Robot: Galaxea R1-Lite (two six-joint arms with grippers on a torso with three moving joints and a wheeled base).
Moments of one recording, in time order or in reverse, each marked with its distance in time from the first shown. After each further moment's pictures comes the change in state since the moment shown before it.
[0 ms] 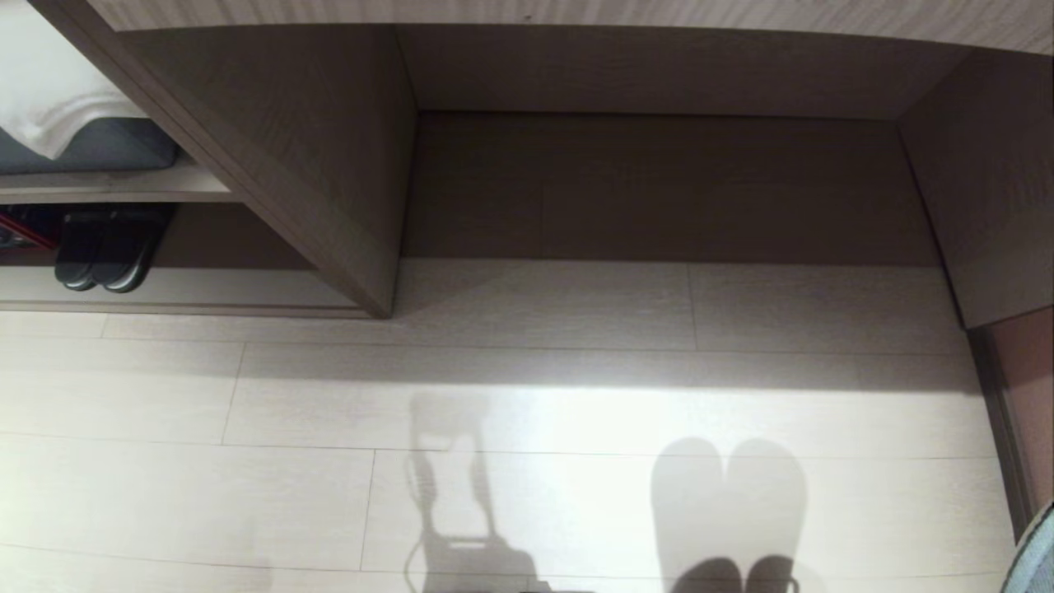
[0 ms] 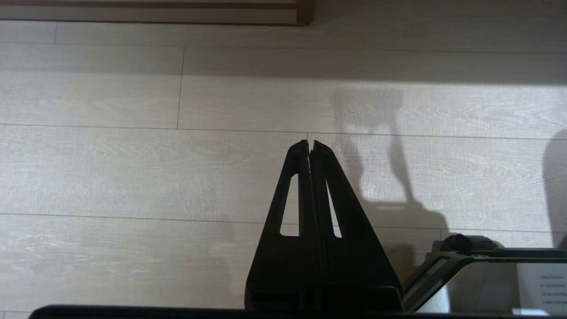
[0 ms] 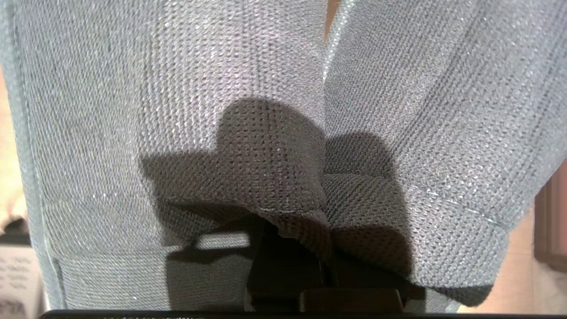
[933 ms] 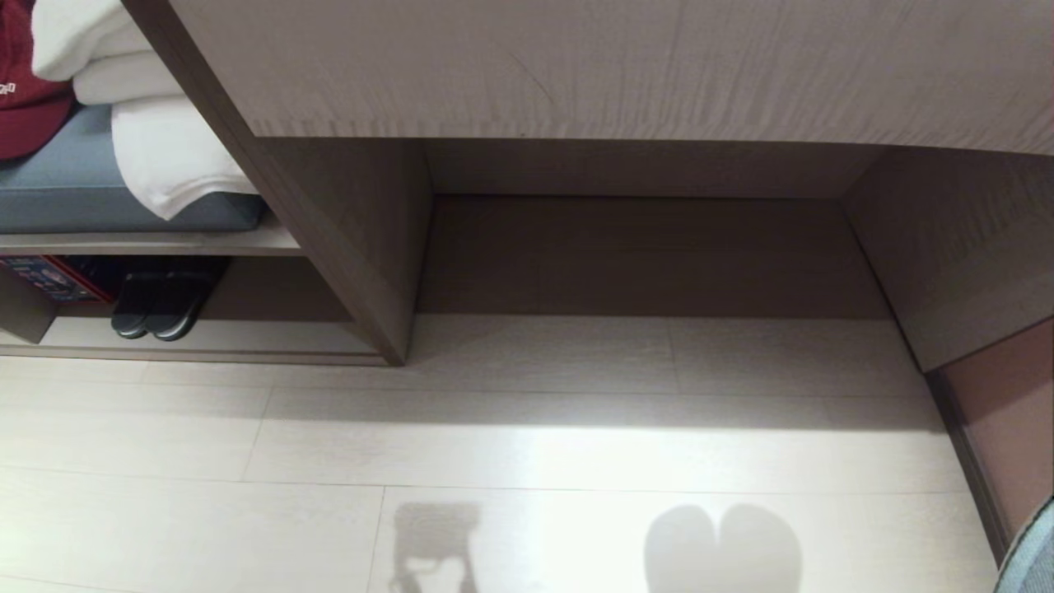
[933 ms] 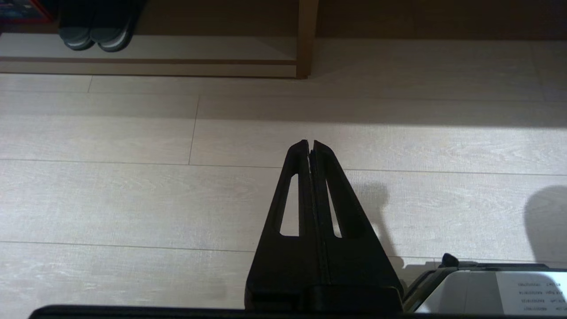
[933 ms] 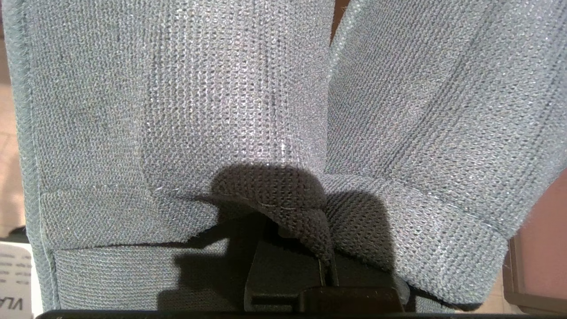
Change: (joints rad) left arm 0.000 0.000 0.000 0.000 -0.001 0.002; right arm 0.000 -0.001 0.000 -0.007 0.024 -0.065
